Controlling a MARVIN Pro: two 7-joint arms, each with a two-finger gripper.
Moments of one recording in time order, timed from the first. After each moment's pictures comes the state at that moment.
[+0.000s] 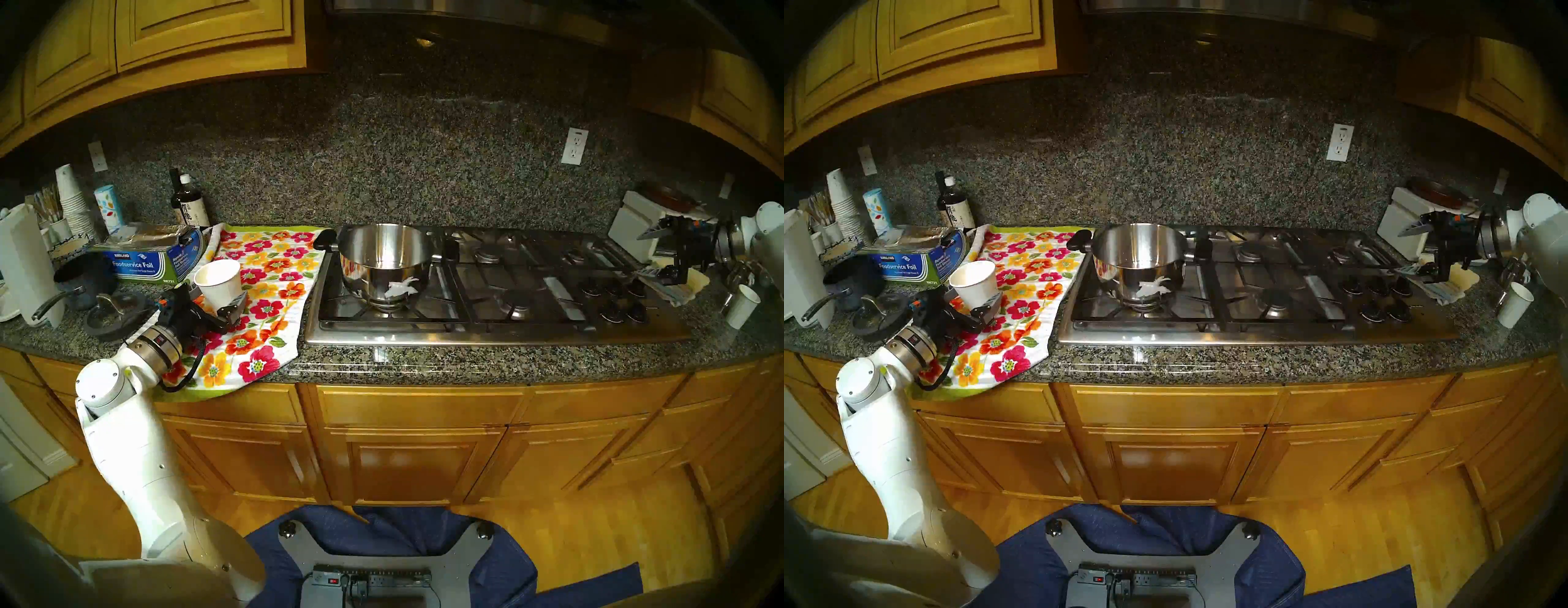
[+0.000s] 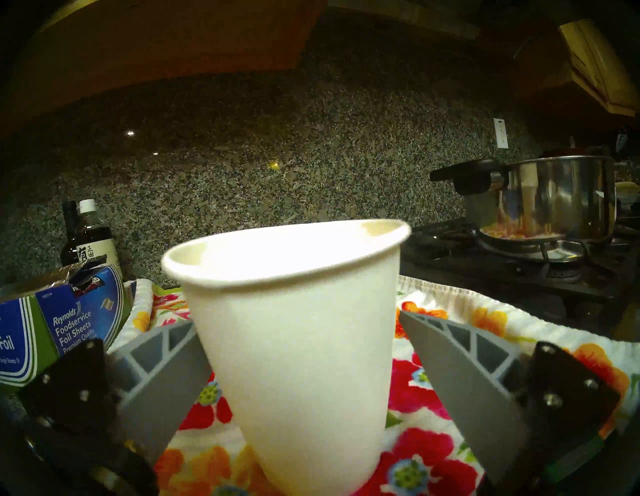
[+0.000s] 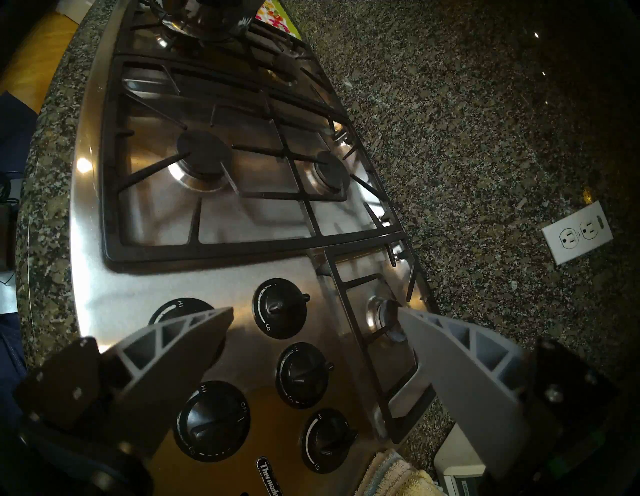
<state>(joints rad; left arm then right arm) 1.27 -1.57 -2.43 -1.49 0.25 -0.06 -1.20 0.21 -0.53 -0.44 -0.40 0.98 -0.61 1.23</state>
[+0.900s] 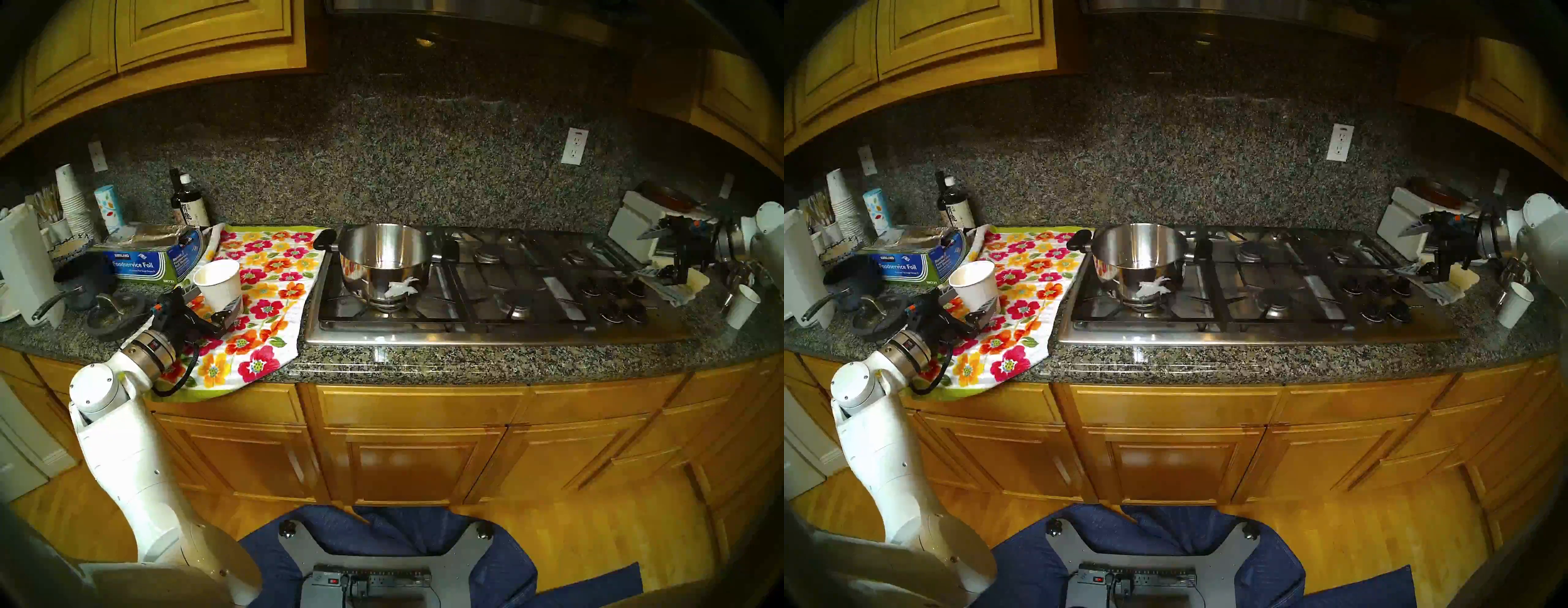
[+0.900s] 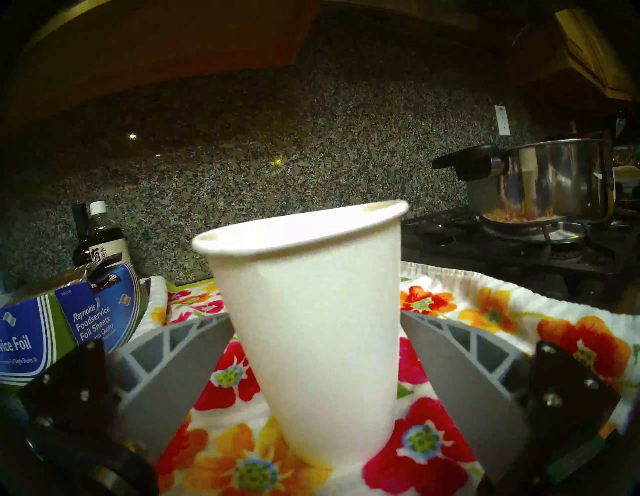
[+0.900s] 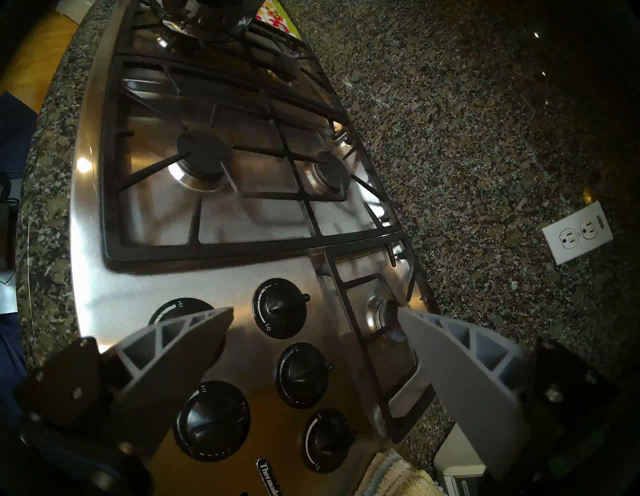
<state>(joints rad) 1.29 -1.55 -2.45 -1.51 0.26 -0.09 -1.20 0.21 -0.53 -0.44 -0.40 0.98 -0.61 1.23</state>
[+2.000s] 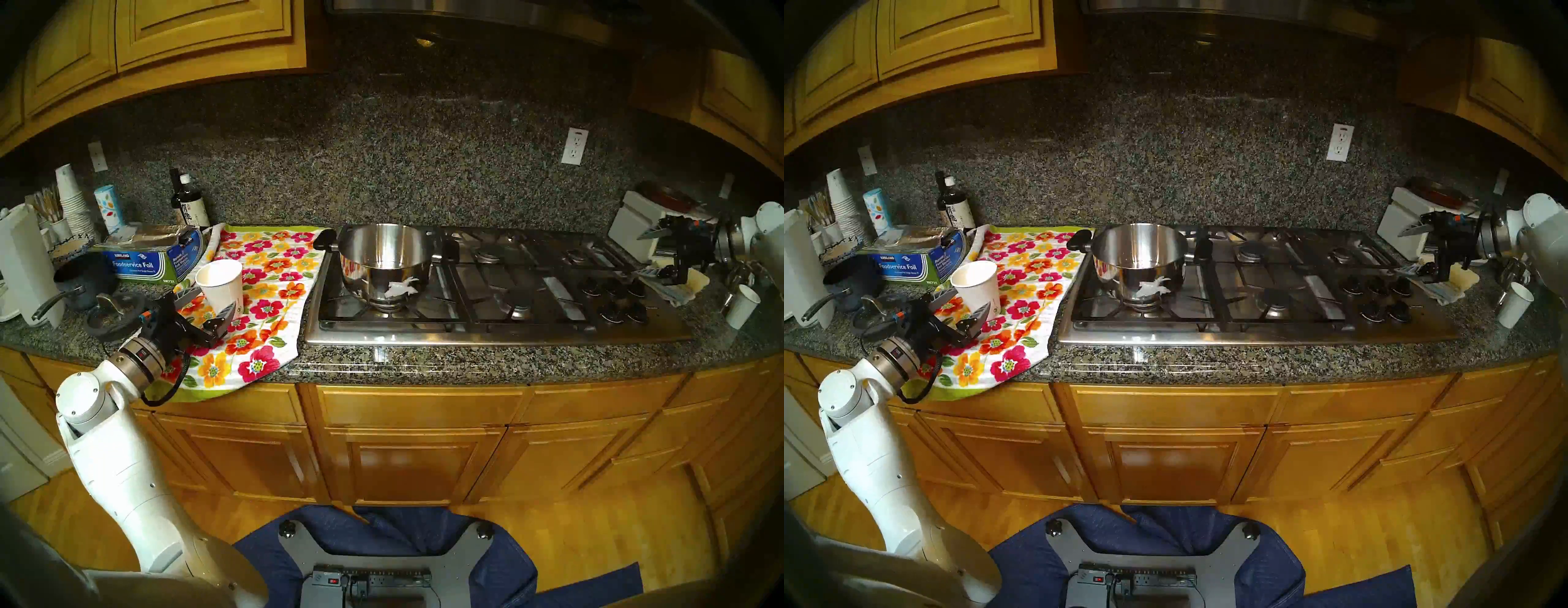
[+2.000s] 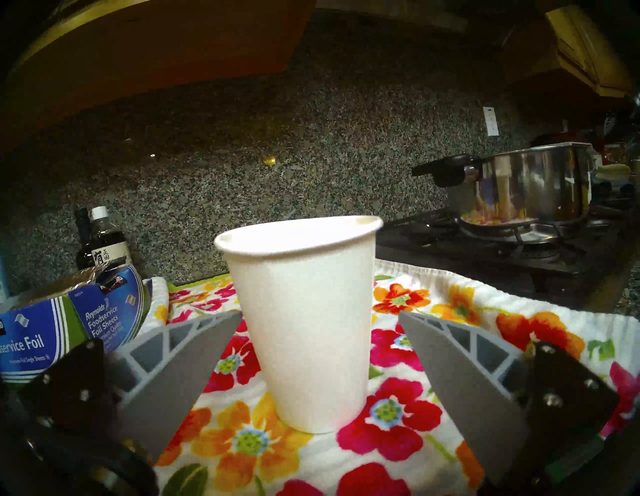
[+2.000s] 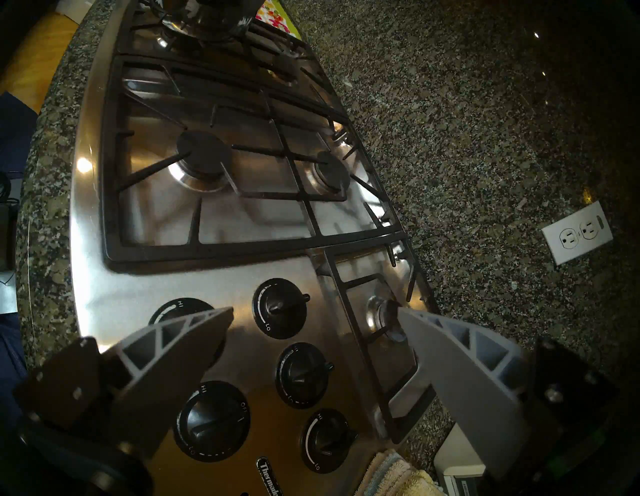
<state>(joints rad) 1.34 -1.59 -2.49 -1.62 0.25 -0.04 -1.28 0.21 -0.53 -0.44 -0.40 0.98 -0.61 1.23</state>
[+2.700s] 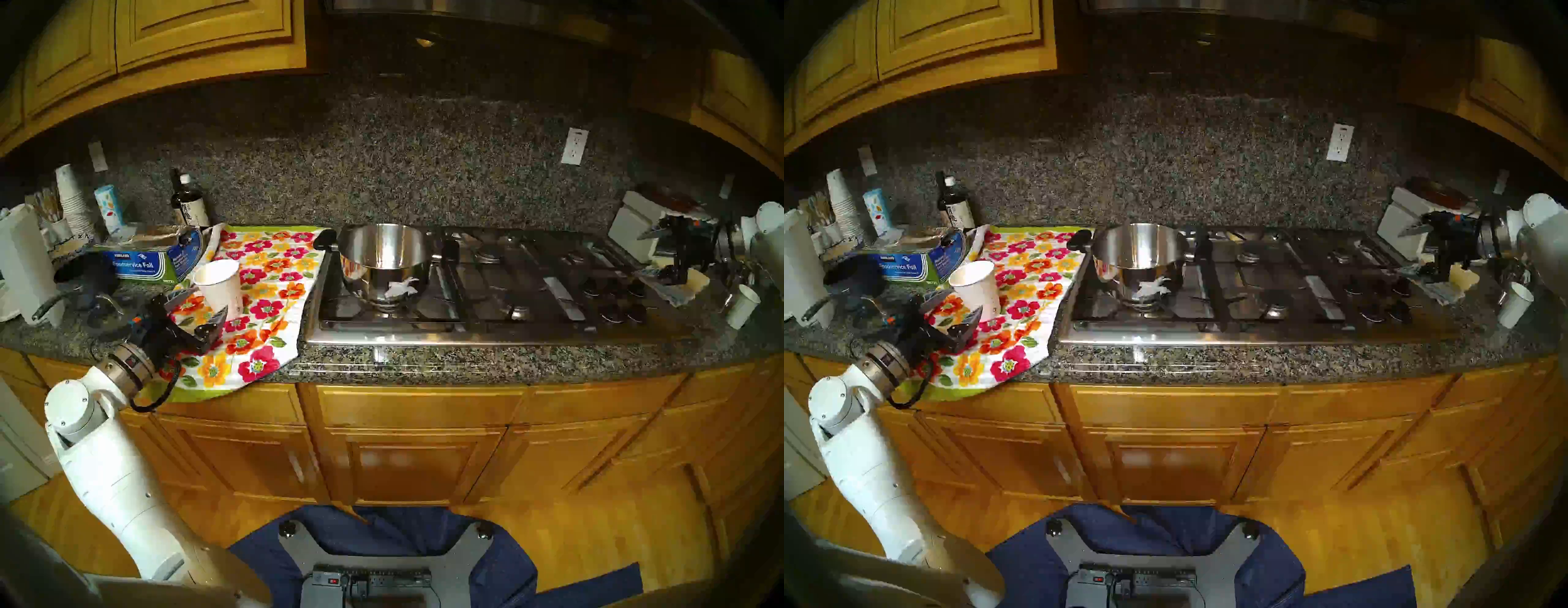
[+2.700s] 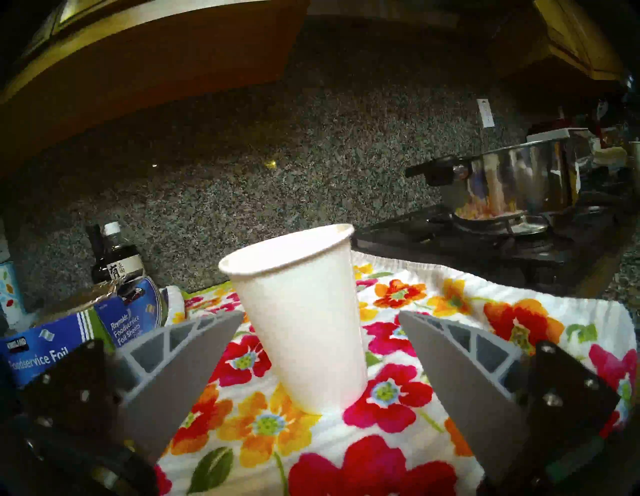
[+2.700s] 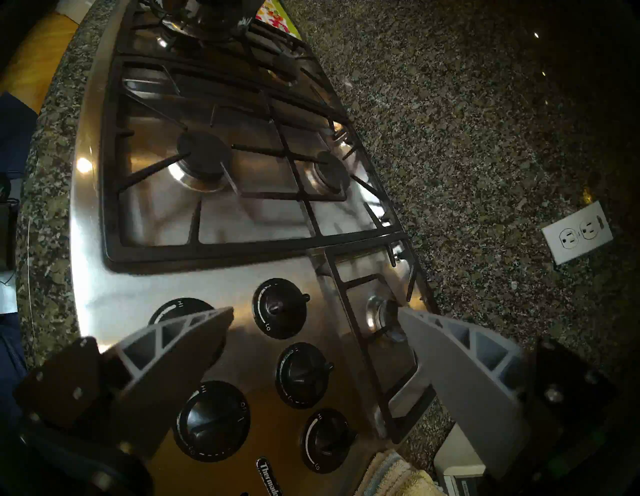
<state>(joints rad) 1.37 -1.61 -2.54 -1.70 0.25 -0.07 -1.32 0.21 -0.53 -0.44 -0.40 0.98 -0.61 1.23</state>
